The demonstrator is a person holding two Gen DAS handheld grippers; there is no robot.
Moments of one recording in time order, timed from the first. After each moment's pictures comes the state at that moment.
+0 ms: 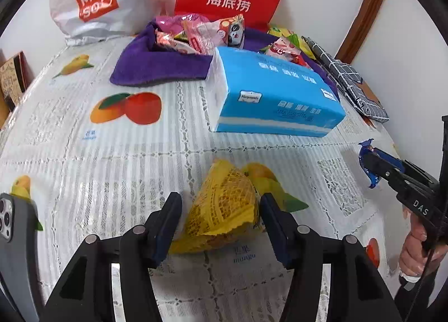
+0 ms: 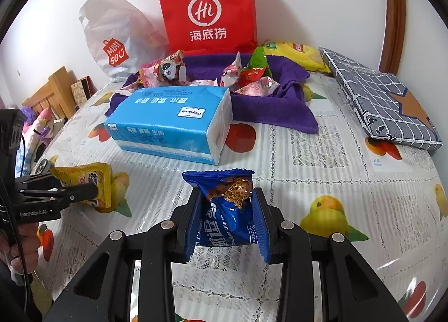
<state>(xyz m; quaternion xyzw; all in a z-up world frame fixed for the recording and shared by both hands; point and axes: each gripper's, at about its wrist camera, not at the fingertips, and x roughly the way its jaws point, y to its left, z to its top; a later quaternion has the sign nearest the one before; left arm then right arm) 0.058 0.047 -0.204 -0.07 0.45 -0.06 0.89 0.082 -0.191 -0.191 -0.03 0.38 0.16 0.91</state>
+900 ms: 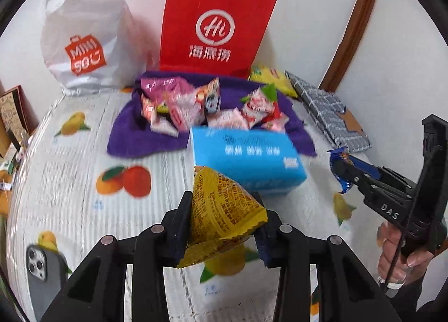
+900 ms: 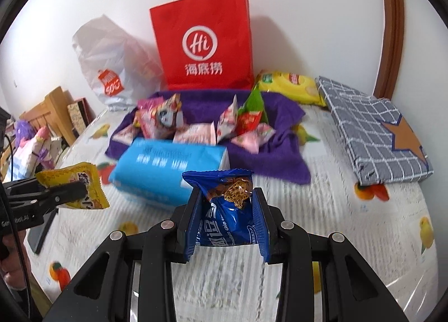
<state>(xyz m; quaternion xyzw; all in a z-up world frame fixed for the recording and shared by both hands) 0.080 0.040 -0.118 -0.07 0.40 -0.08 0.91 0.115 -0.182 -0.131 -0.02 0.35 0.14 0.92</state>
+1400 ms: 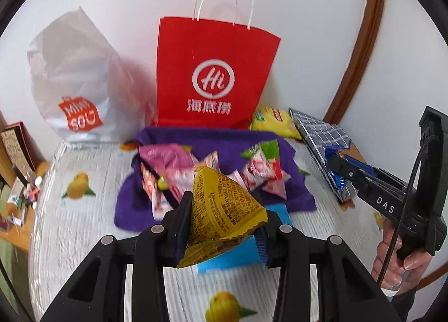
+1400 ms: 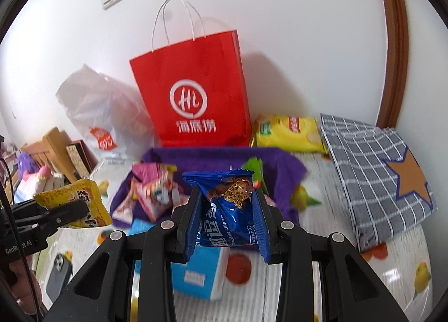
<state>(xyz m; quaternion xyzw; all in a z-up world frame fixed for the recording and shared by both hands) 0.146 0.034 -0.050 -0.06 0.37 -0.06 0.93 0.192 -0.180 -0.066 0.03 0.32 0.14 0.94</state>
